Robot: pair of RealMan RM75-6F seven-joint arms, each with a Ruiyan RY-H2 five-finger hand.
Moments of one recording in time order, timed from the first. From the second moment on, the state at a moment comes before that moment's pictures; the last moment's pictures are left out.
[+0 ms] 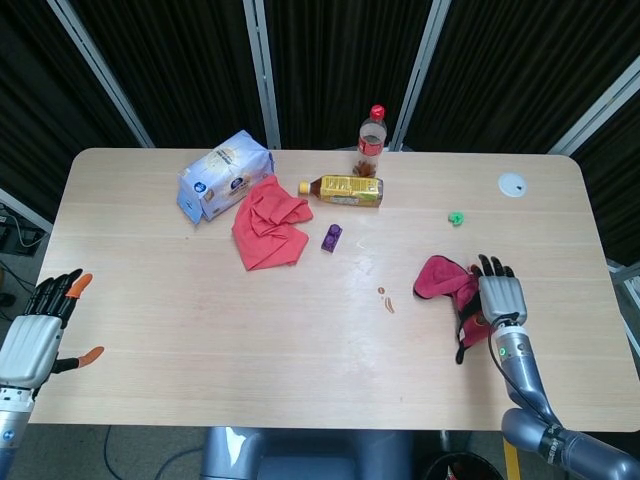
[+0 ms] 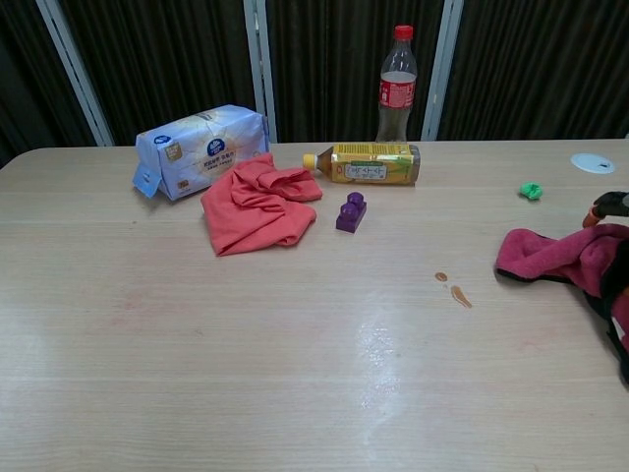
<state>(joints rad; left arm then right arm) -0.14 -1.14 -0.02 -1.66 1.53 1.43 0.01 0.48 -1.56 0.21 -1.20 -0.97 0.96 -0.46</state>
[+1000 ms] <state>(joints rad) -0.14 -1.13 -0.02 -1.67 1.52 1.42 -0.01 0.55 -1.74 0.23 -1.30 -1.18 1.11 -0.29</state>
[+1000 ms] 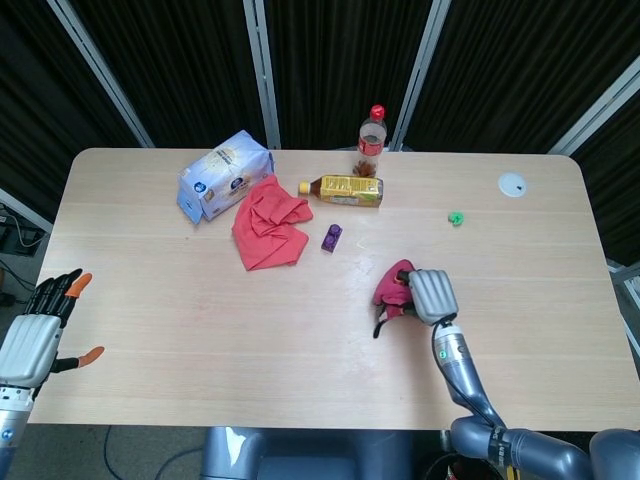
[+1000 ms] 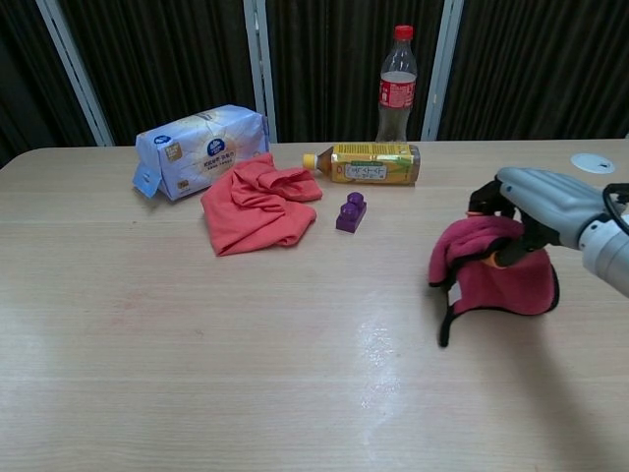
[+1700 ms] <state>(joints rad) -0.14 -1.13 -0.02 -1.67 1.51 1.42 -0.02 0.54 -1.87 0.20 -1.15 -1.09 1.08 -0.34</state>
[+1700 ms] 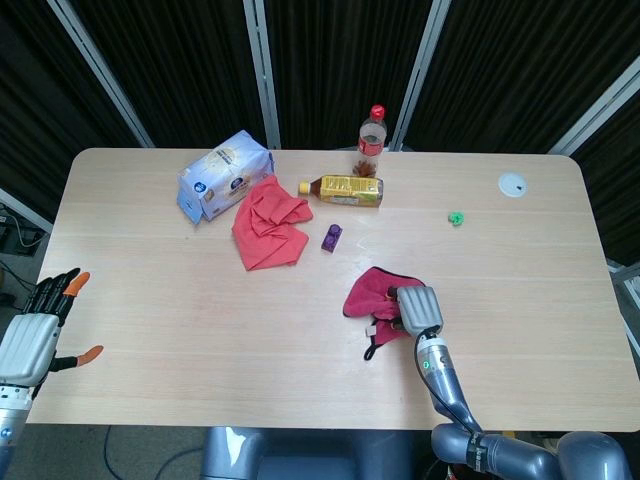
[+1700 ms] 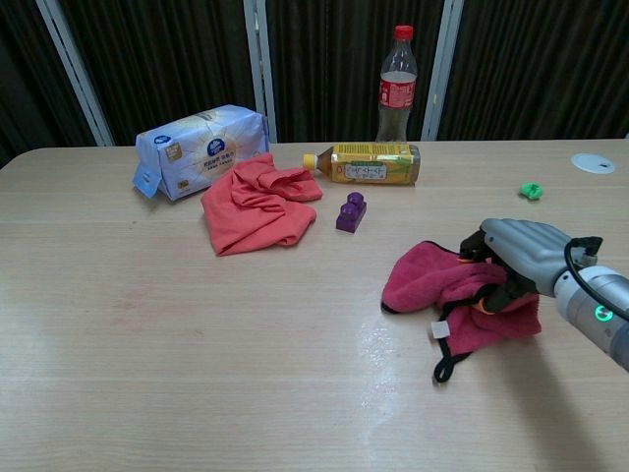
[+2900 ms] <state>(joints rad) -0.14 -1.13 -0.02 -1.68 1.51 1.42 0.00 0.51 -1.80 0.19 -1.30 -1.14 1.09 -0.36</state>
